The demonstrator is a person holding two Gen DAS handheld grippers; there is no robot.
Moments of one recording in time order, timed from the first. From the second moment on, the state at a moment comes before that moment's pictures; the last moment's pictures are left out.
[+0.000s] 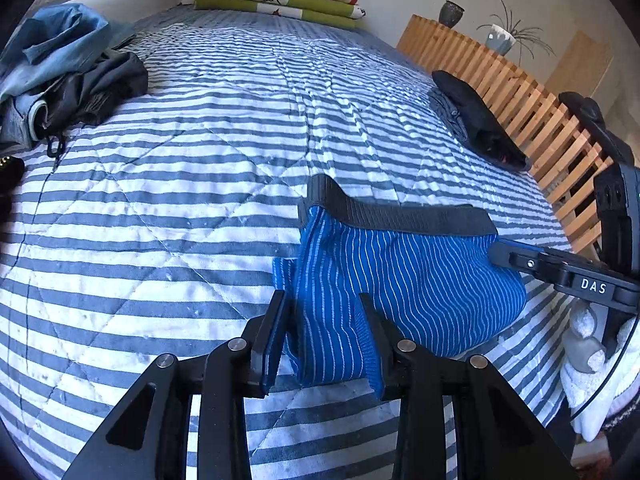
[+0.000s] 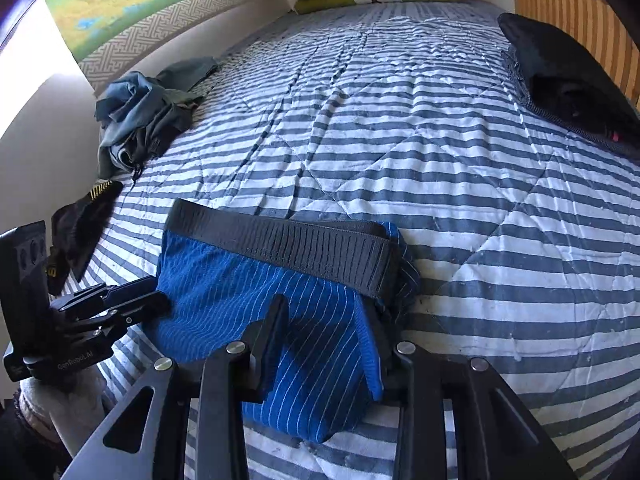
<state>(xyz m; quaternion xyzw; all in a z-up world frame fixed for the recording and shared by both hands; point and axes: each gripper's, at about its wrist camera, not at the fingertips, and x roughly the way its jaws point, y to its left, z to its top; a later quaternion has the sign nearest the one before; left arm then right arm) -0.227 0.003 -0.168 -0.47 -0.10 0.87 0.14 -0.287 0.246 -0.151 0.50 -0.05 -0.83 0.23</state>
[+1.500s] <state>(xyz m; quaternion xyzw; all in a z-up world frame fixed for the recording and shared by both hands) -0.365 0.162 -0.017 -0.45 -0.14 0.84 0.26 -0.317 0.378 -0.021 0.42 -0.15 -0.88 0.16</state>
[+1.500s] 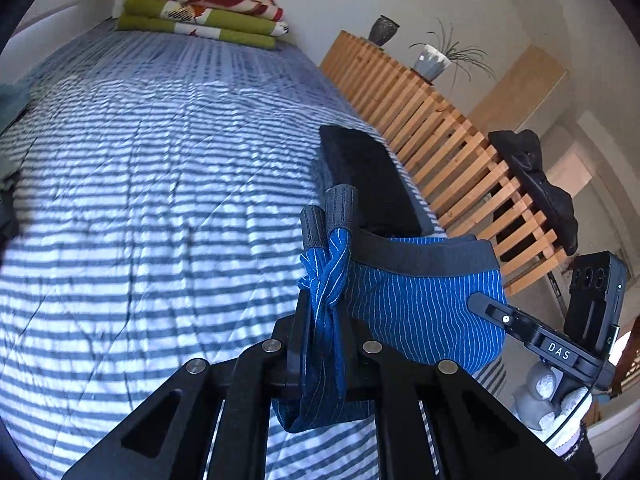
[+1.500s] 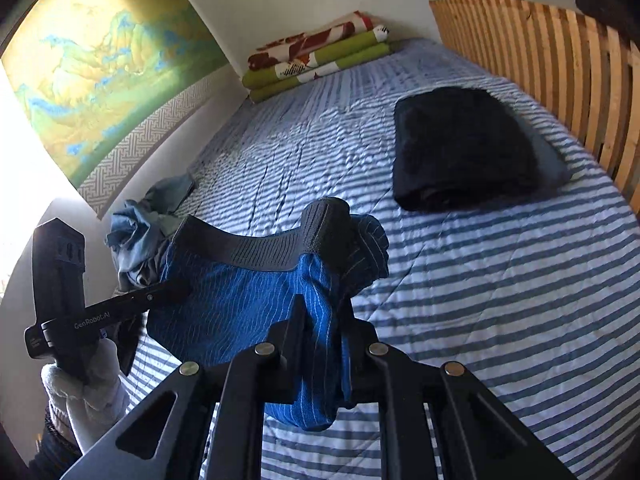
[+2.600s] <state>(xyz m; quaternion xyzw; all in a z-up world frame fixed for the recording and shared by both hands) -0.655 0.378 -0.140 -0.45 -0.12 0.85 0.25 -0.587 0.539 -0.122 0.41 -0.14 -0.90 0.01</state>
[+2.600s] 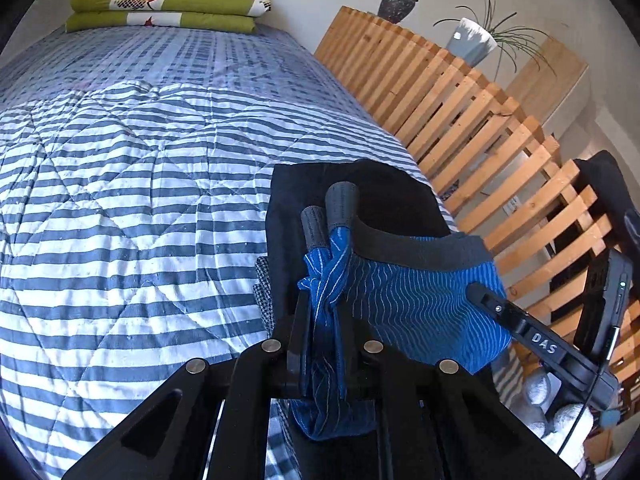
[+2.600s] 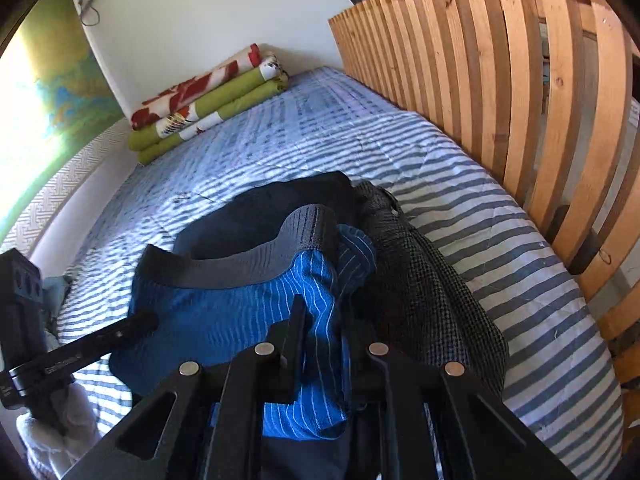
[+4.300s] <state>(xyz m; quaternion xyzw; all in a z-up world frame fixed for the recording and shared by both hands) -0.079 0.103 0.027 -0.34 0.00 0.93 0.16 -0.087 0.273 -0.001 0.37 -0.04 -0.93 0.10</state>
